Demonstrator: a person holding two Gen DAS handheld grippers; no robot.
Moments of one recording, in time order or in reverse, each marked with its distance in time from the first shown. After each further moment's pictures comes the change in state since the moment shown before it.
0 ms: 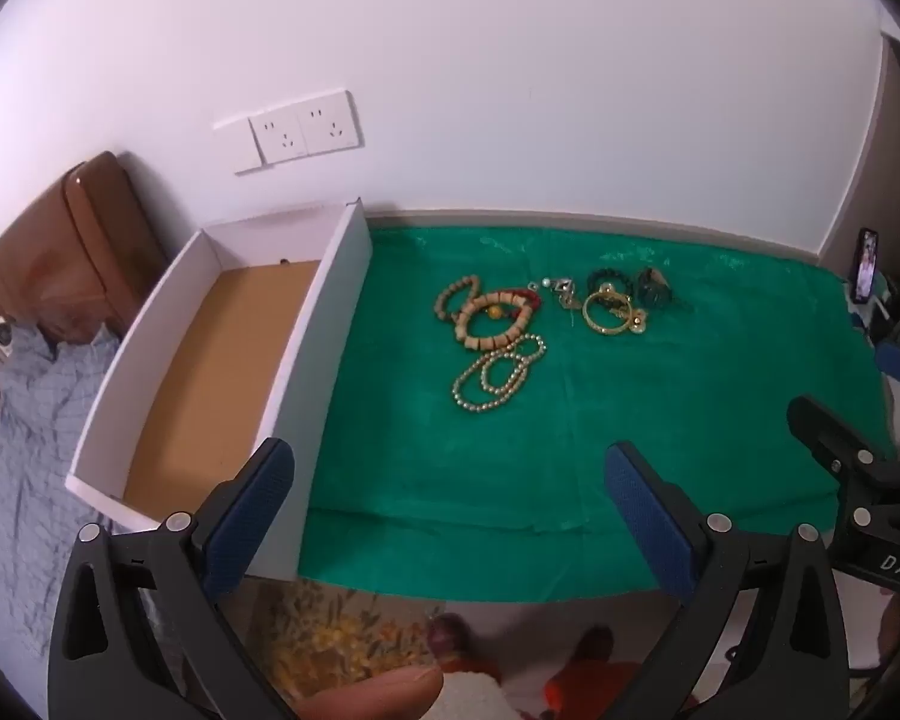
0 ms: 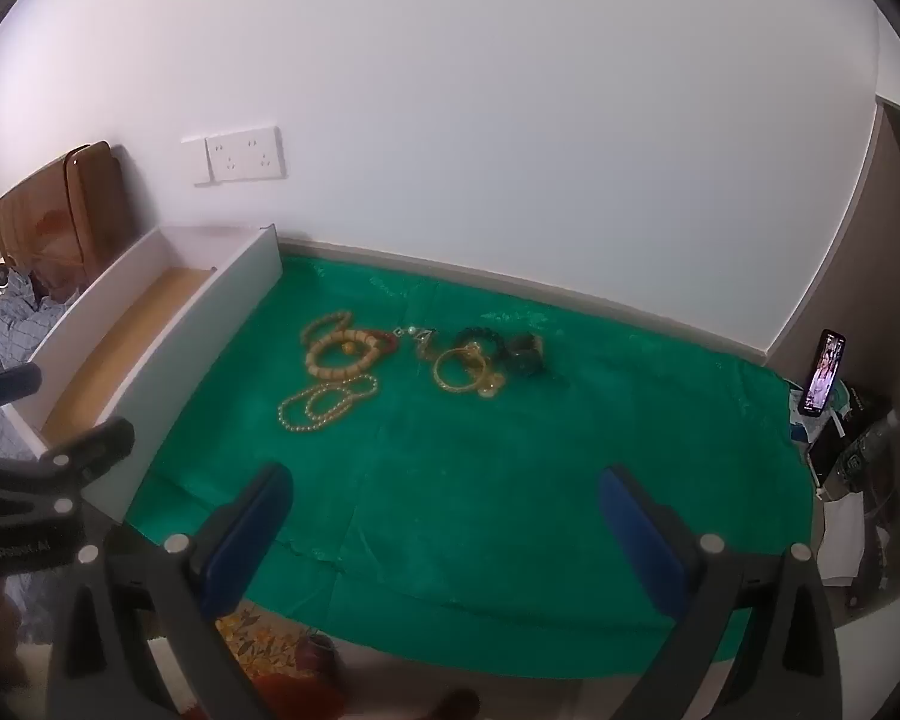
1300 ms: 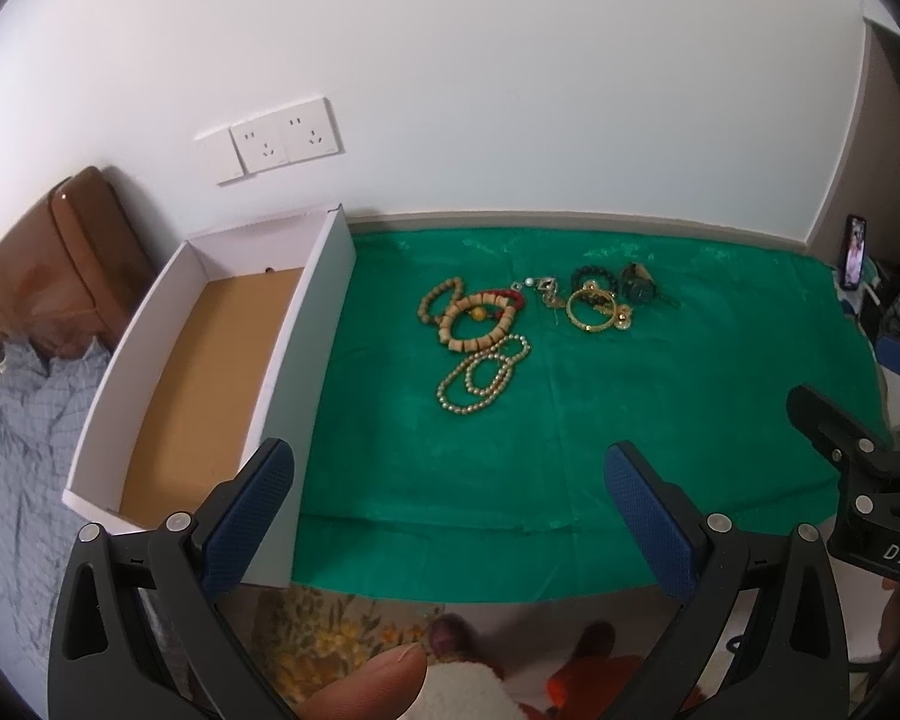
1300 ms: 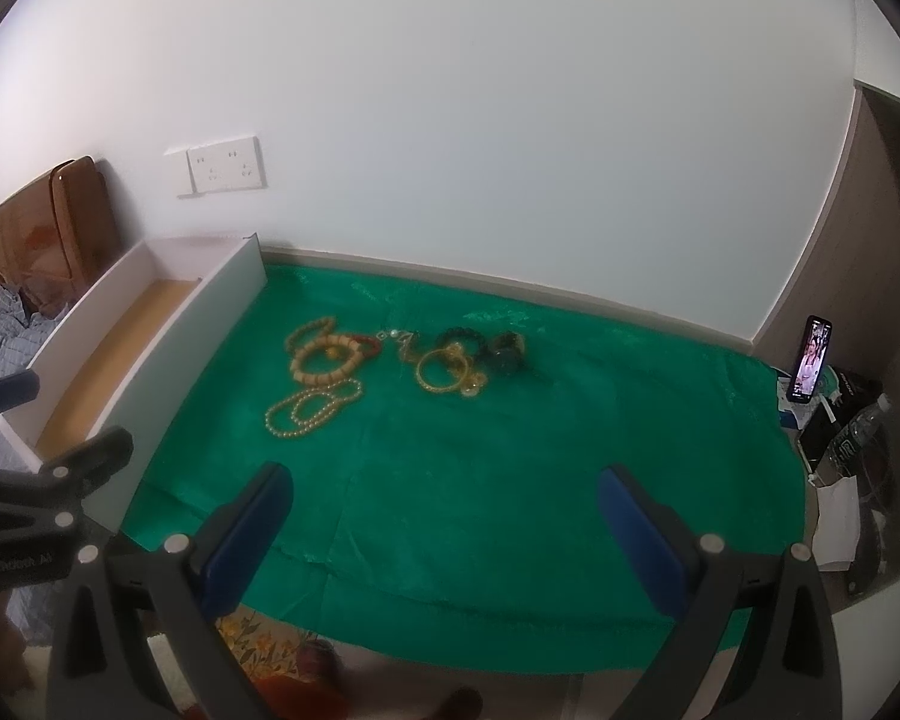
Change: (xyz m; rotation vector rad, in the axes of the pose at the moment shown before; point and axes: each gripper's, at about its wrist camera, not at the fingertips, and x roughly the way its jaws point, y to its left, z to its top) left arm -0.004 -0.016 -0.001 0.067 -0.020 0.025; right arm -0.007 -0.014 -0.001 0.042 -0.002 -0.019
